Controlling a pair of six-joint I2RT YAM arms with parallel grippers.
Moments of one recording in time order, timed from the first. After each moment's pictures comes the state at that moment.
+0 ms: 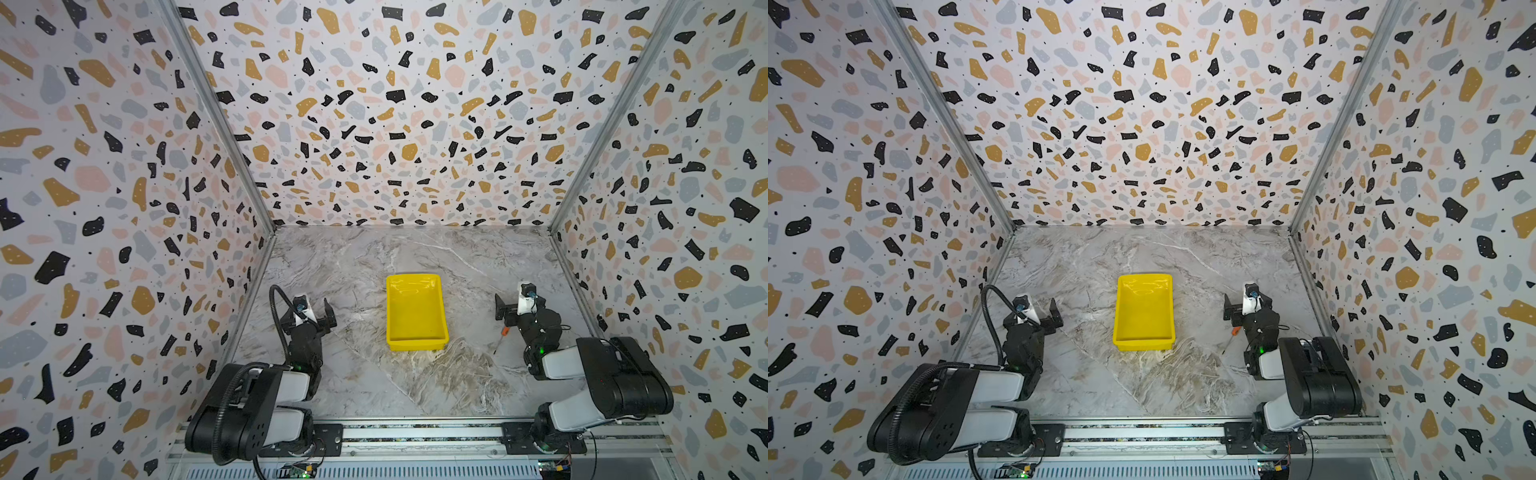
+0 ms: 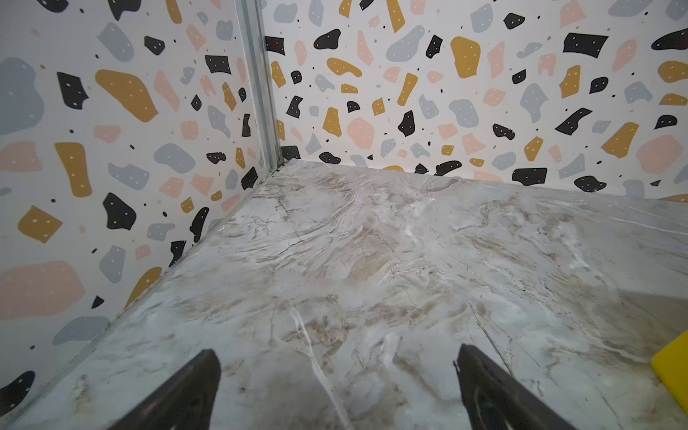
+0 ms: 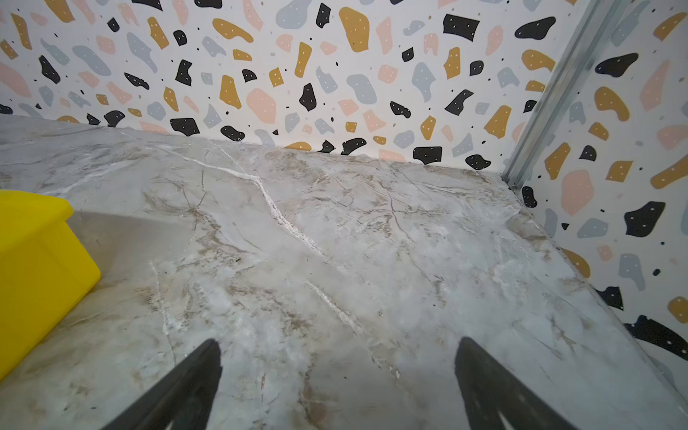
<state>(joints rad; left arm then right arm) -0.14 1.33 0.07 1.10 -0.37 -0.06 0.05 1.50 0.20 1.12 -0.08 -0.09</state>
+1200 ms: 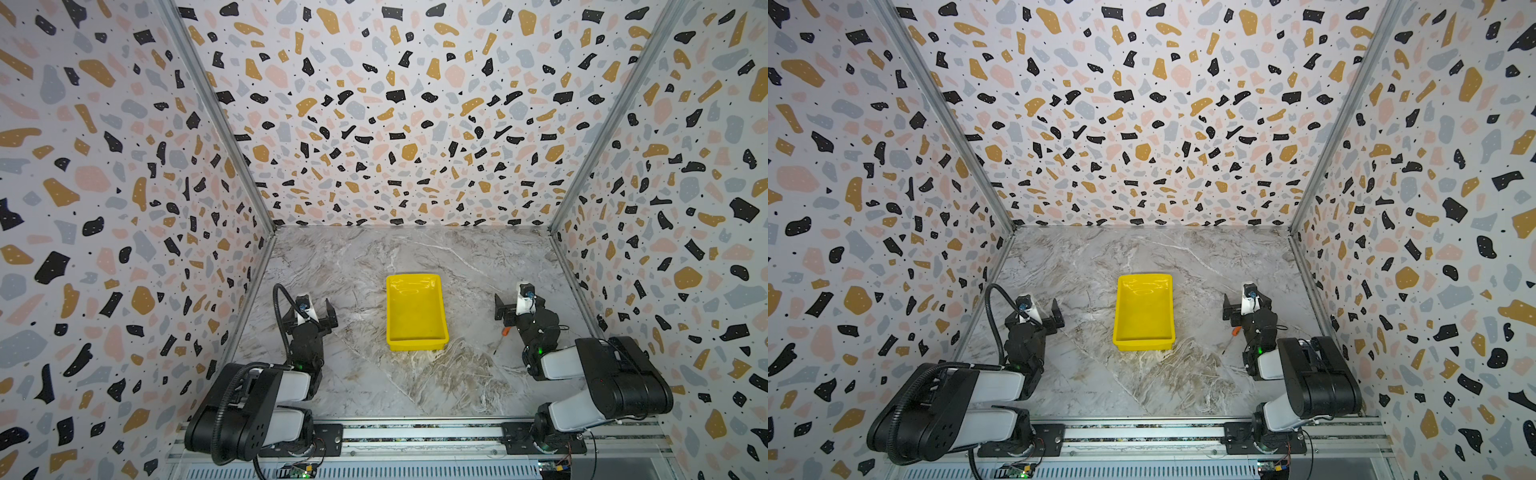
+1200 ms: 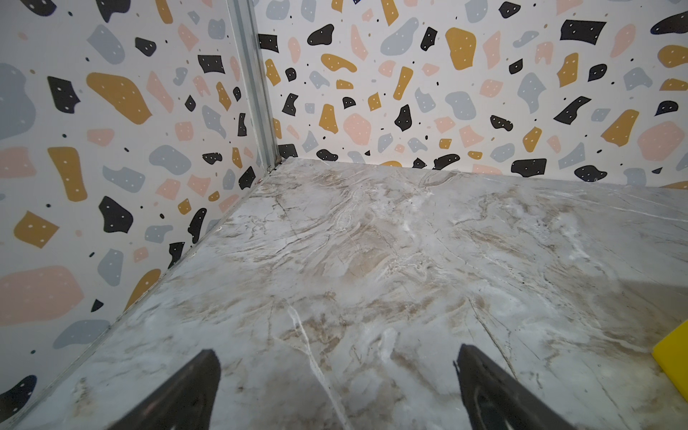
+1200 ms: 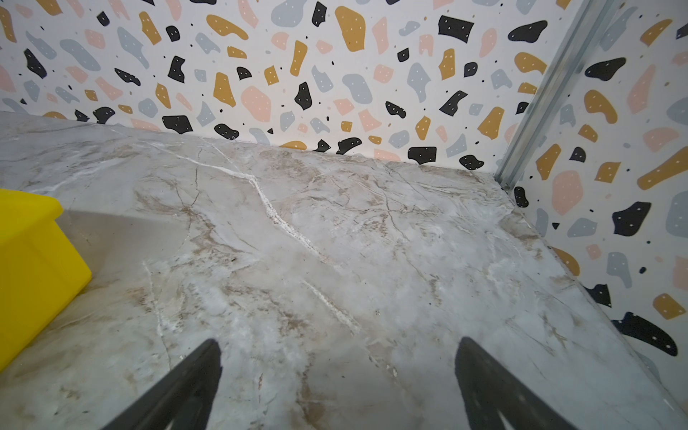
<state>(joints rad) -0.16 1.33 0.08 1.08 -0.38 -0.04 0.07 1.50 0.20 1.12 -0.04 -0.10</state>
